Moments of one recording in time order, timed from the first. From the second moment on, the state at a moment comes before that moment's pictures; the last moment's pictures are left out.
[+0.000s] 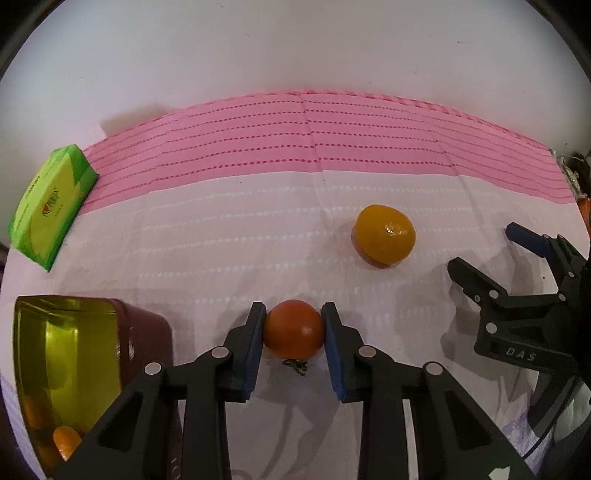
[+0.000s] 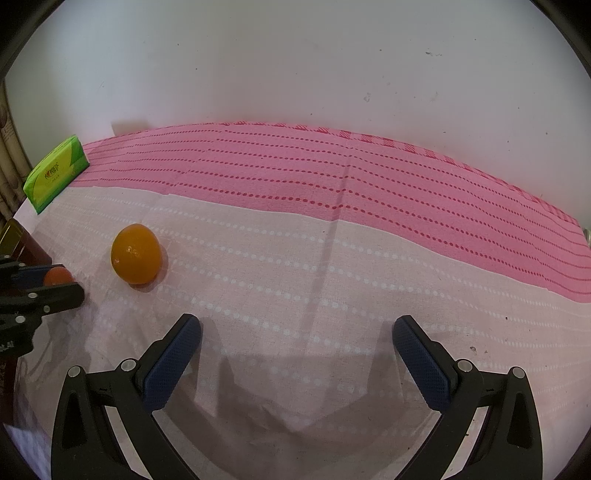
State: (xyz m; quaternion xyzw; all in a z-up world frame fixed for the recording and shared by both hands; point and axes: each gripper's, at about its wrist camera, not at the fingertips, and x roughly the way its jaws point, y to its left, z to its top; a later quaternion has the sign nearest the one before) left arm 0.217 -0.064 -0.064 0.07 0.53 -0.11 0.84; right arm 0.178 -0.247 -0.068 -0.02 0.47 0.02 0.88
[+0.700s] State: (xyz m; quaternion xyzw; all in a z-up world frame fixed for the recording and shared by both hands) left arm 0.183 -0.048 -0.024 0.07 0.49 -0.11 0.86; right arm 0.178 -0.247 -0.068 -0.02 0.47 0.02 0.88
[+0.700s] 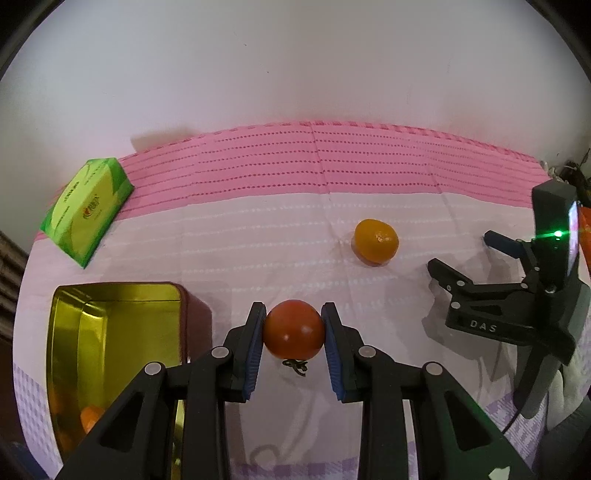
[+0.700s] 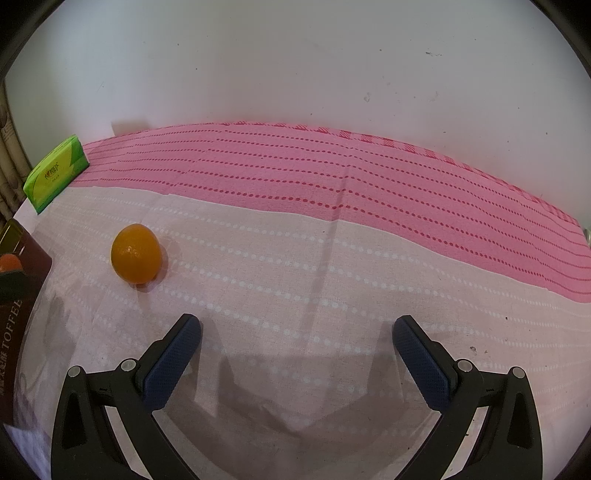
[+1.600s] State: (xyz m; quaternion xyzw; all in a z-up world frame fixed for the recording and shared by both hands) left arm 0.145 0.030 -0.001 0.04 0.47 -0.04 0.88; right arm 0.178 -0.247 -0.068 -0.02 0.47 0.02 0.88
